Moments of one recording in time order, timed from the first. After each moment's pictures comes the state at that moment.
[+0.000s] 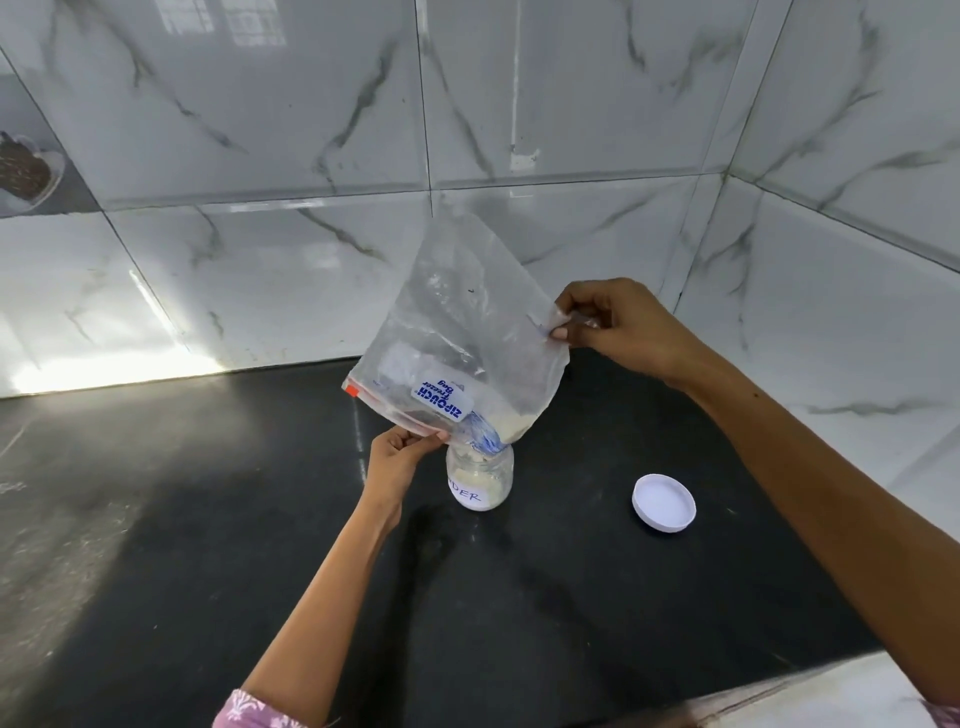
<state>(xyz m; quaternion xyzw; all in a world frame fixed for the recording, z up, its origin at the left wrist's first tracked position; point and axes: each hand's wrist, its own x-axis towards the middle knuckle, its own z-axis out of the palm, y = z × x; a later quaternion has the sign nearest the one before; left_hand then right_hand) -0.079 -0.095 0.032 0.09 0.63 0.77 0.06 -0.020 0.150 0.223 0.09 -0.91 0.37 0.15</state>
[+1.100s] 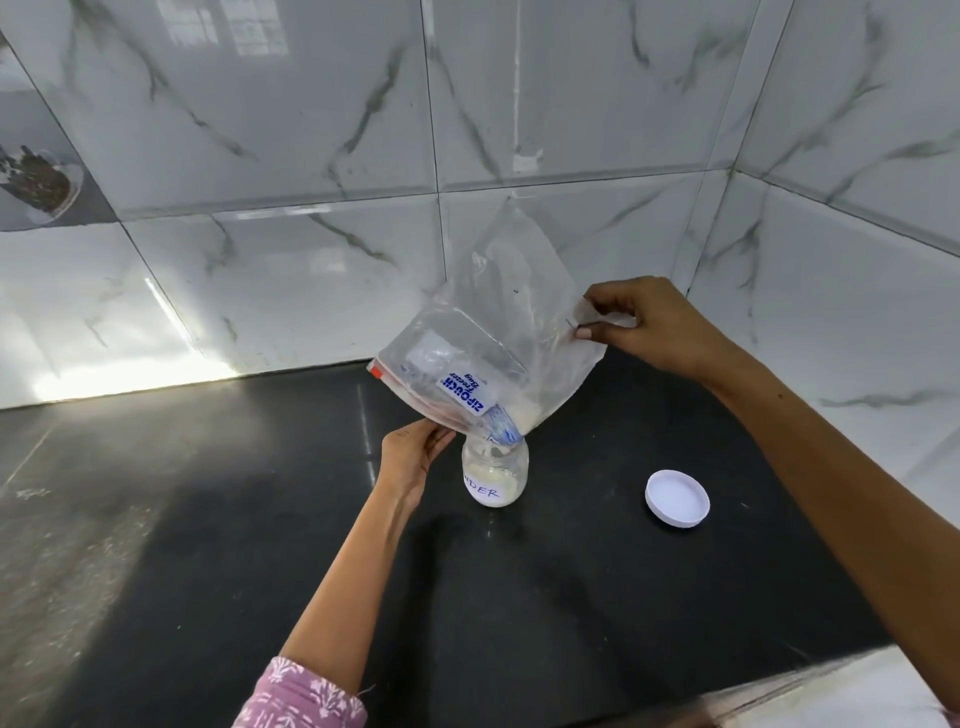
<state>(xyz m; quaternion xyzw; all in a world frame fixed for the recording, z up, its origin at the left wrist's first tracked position) -0.090 -0.090 0.045 -0.03 0.53 0.84 0.12 -0.009 0.153 0.226 0.12 -0.93 0.30 0.16</state>
